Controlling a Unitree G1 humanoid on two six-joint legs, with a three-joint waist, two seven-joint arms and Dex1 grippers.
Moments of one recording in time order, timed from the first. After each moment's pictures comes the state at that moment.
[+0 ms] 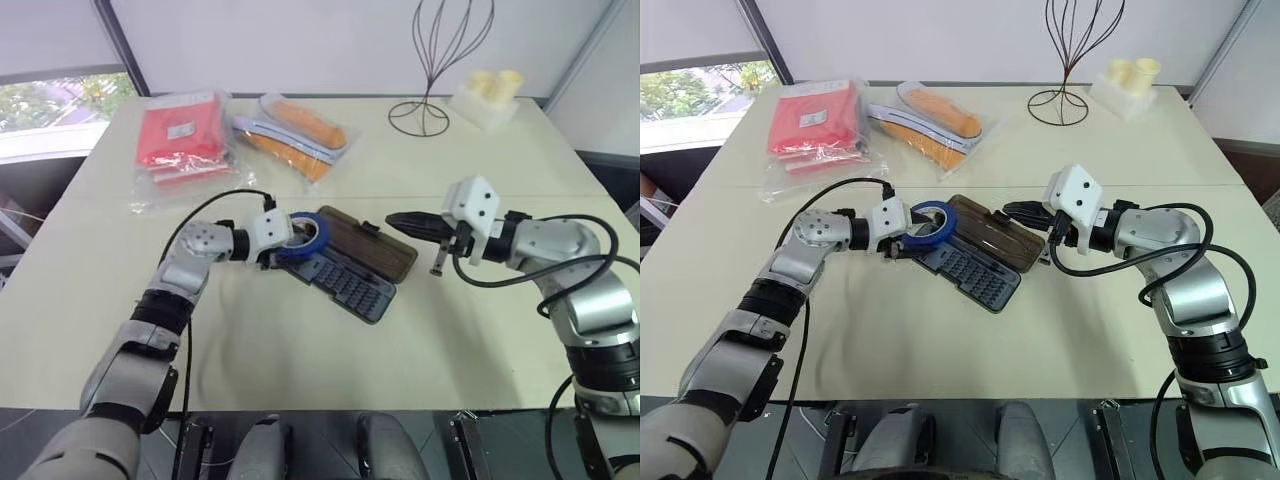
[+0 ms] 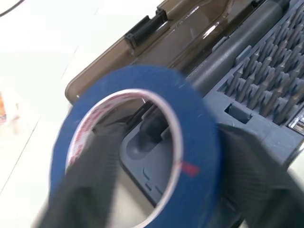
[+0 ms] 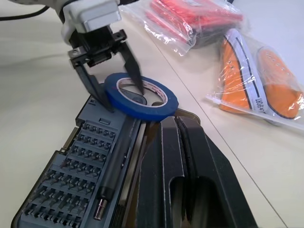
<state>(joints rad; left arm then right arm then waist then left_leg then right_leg) -0.76 0.45 -0.25 0.57 0.04 -0.14 -1.04 -0.48 -0.74 0.00 -0.24 0.33 0.36 0.93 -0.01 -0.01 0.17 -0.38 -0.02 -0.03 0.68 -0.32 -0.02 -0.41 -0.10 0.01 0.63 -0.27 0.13</state>
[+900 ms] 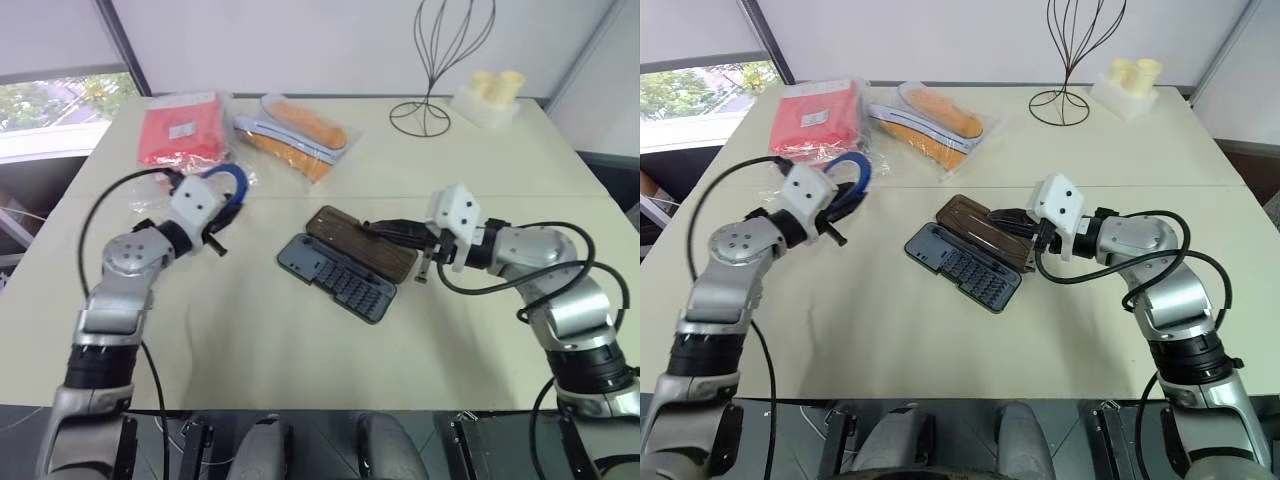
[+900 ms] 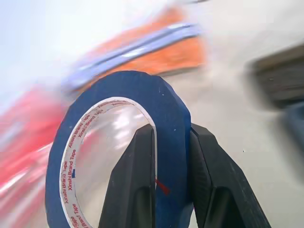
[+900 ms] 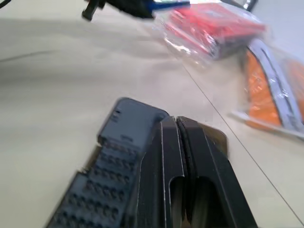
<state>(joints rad) -0.36 0.55 0.18 -0.18 -0.01 0.38 -0.54 -0.49 -0.65 0.08 -0.23 0.32 0.34 0.93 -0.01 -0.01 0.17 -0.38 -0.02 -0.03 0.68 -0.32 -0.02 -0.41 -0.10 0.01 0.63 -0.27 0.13</state>
